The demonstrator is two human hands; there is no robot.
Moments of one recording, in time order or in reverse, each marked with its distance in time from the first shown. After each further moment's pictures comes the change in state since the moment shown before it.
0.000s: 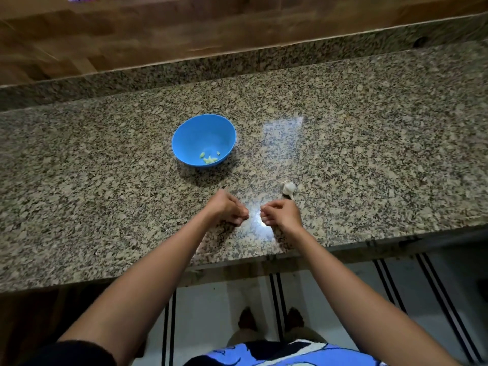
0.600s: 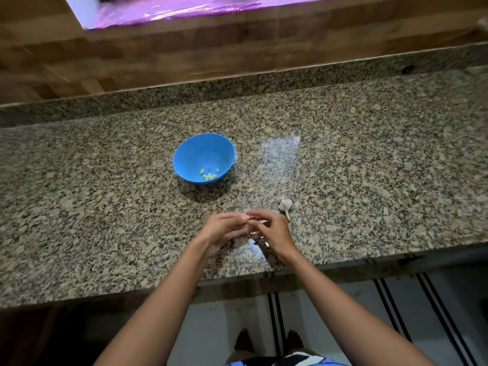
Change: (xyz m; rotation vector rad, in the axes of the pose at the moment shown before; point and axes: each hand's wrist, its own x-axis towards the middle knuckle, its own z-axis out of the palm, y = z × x) left_hand -0.021 -0.014 0.007 -0.674 -0.029 0.022; right_hand -0.011 -0.005 0.005 -0.126 -0.121 -0.363
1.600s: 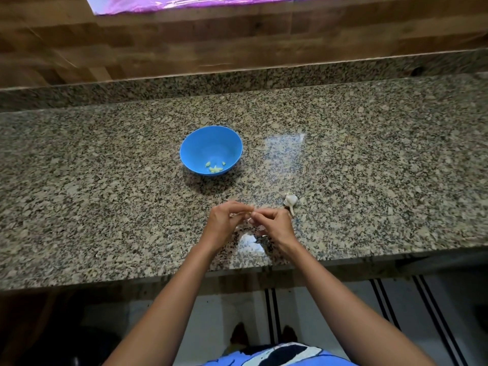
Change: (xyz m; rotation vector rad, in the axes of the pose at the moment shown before) left_hand -0.002 -0.014 -0.005 0.732 0.134 0.626; right_hand -0.001 -0.006 0.011 0.195 0.009 0.134
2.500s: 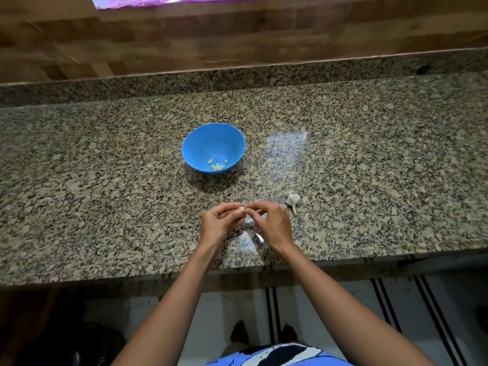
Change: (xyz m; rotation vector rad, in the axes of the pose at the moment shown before) left_hand -0.014 0.000 0.002 -0.830 0.184 -0.395; right_hand 0.001 -0.007 0.012 -0.624 0.108 -0.327
